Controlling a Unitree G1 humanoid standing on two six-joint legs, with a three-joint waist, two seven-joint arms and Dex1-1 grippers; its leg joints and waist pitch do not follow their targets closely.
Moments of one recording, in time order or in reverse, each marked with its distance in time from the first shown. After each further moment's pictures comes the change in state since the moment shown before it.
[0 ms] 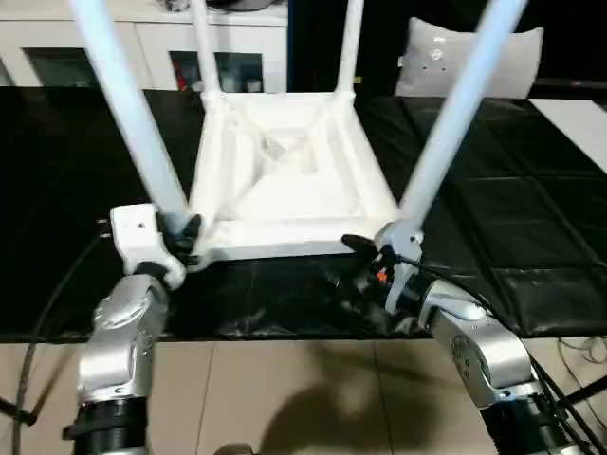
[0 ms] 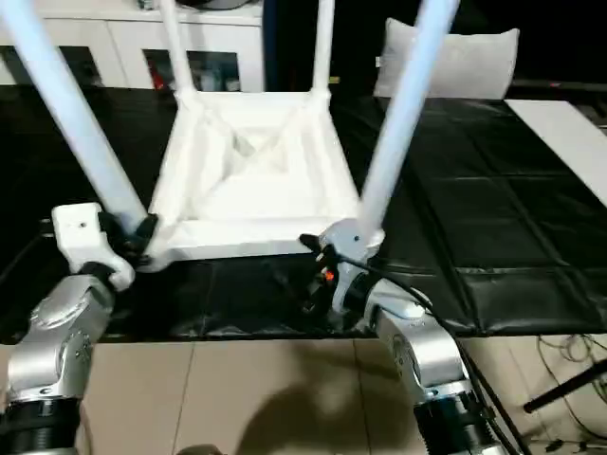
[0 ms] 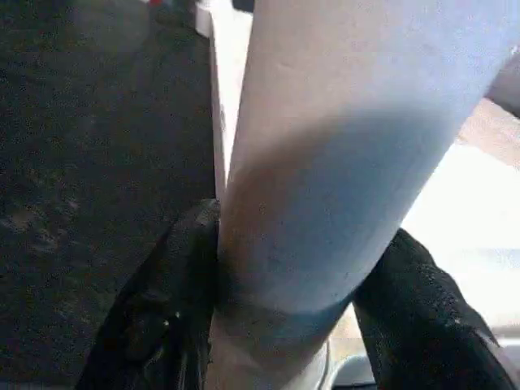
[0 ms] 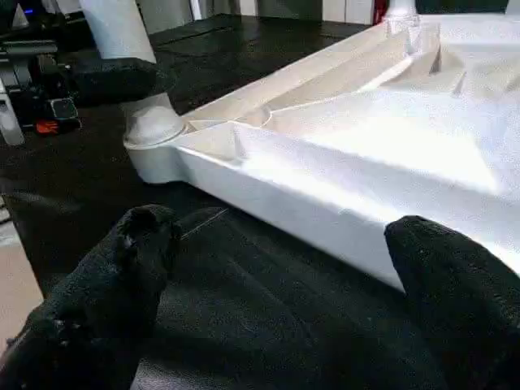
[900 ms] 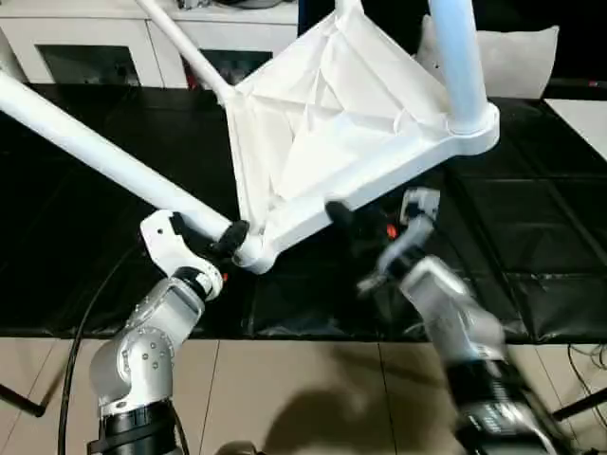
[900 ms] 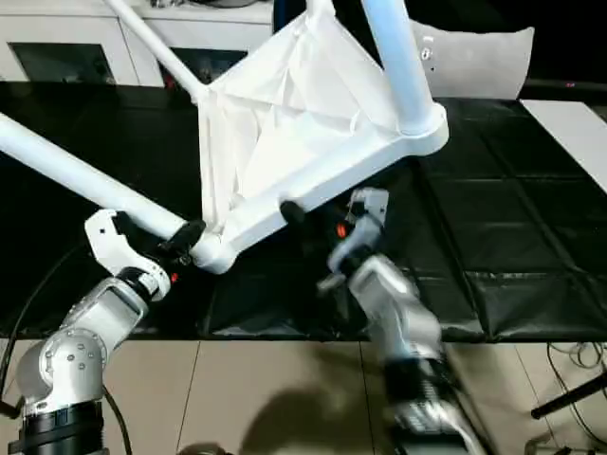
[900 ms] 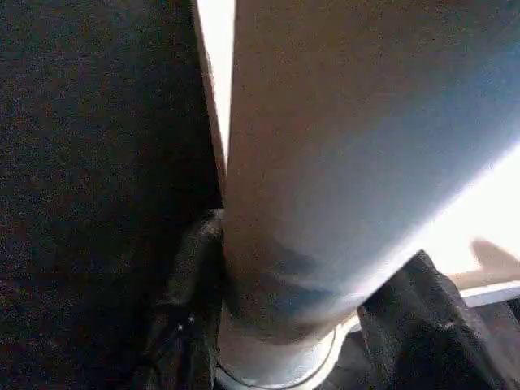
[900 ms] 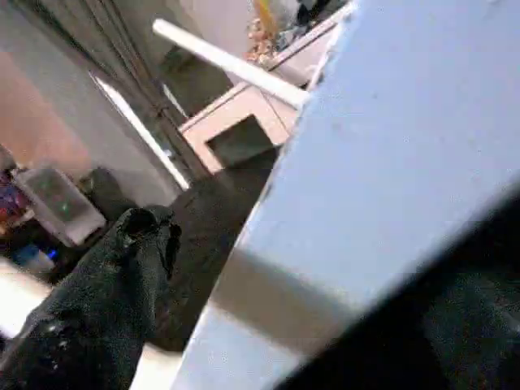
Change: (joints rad) left arm 0.004 -0.131 0.049 -0.157 -0.266 0.328 0.055; right arm -0.248 0.248 -0.316 0.389 0.253 -0.085 -0.098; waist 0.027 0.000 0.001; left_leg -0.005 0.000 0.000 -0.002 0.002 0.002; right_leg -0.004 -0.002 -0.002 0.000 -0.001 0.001
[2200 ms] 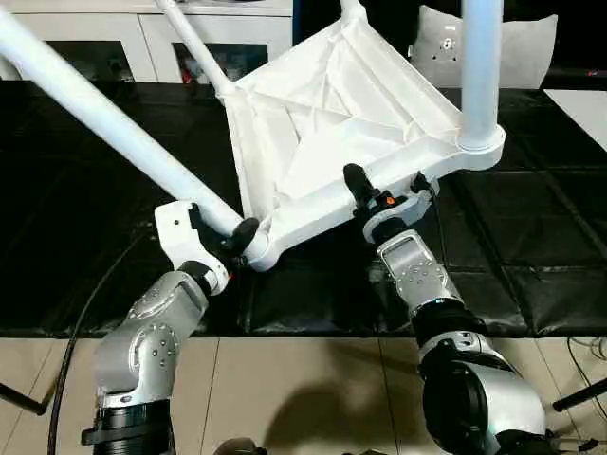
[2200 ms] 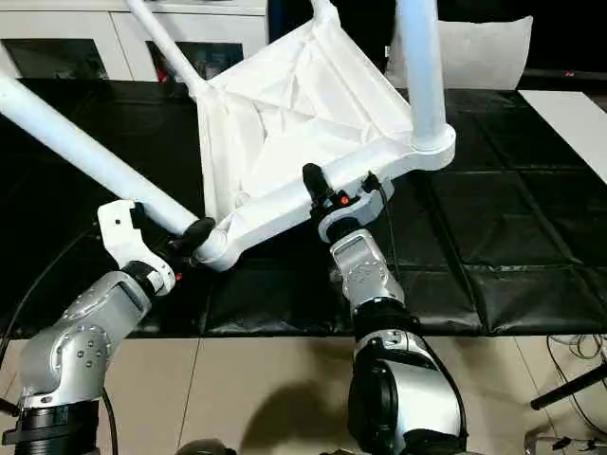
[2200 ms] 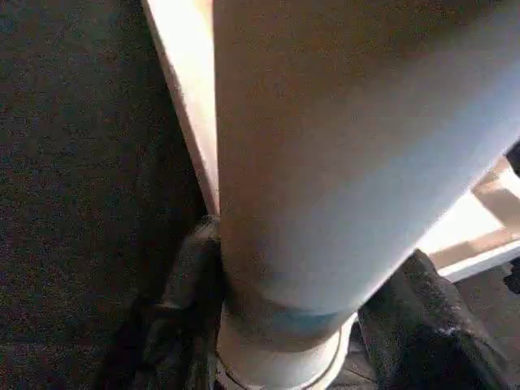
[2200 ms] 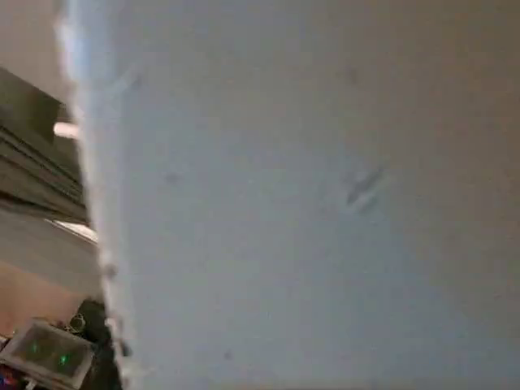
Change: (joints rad) left arm 0.004 0.092 -0.148 -0.003 0.100 -0.074 -0.049; right arm -0.289 0.064 -0.272 0.469 0.142 -0.114 -0.132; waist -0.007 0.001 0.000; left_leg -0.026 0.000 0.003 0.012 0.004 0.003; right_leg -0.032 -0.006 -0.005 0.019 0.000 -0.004
